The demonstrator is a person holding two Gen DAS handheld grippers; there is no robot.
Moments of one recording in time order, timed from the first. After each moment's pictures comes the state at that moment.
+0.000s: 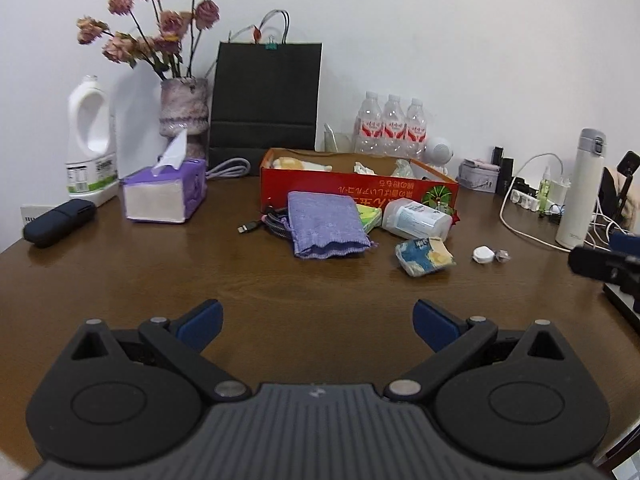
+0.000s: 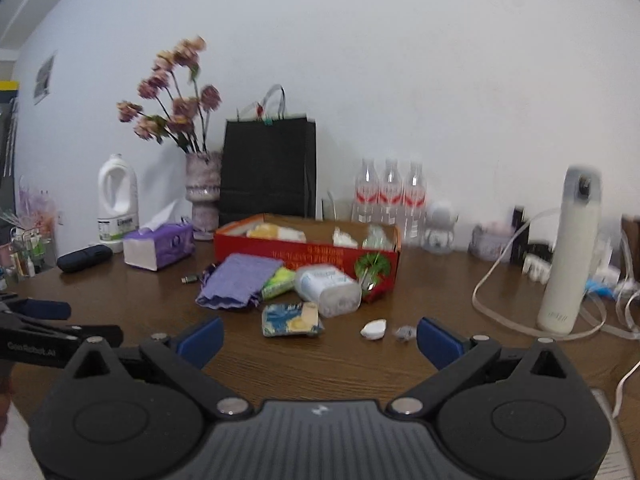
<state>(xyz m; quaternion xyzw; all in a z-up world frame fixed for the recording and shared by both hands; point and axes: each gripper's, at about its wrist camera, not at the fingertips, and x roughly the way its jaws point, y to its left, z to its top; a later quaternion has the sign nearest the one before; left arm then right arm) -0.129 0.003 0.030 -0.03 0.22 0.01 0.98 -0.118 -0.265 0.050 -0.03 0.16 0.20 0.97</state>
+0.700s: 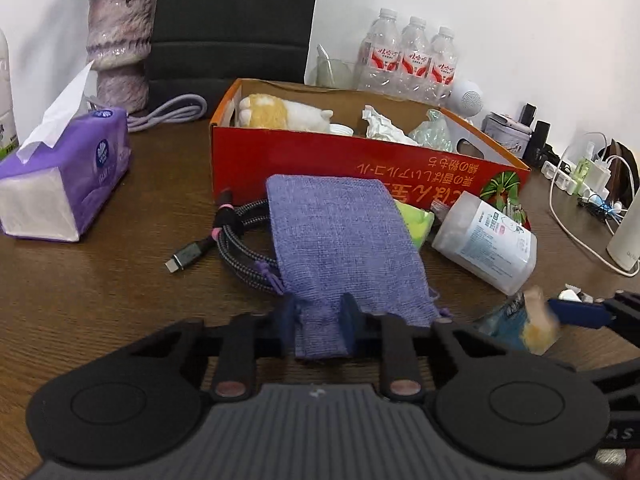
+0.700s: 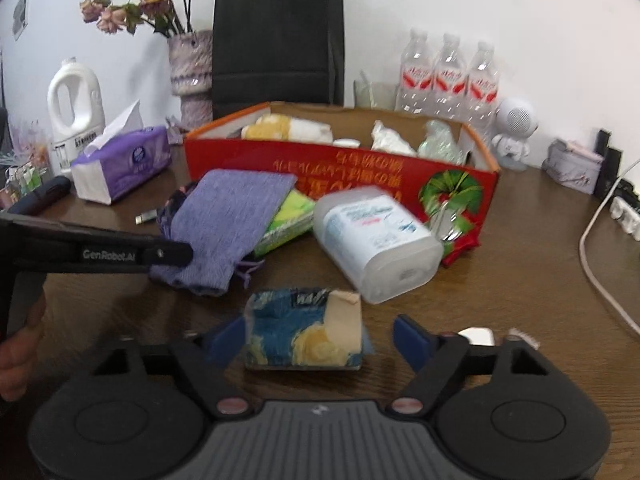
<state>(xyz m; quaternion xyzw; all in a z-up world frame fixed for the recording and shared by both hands) 0.074 0.030 -0.002 -0.05 0.33 -0.03 0.94 0.056 -0.171 0.000 -0.07 0.32 0.23 0.92</state>
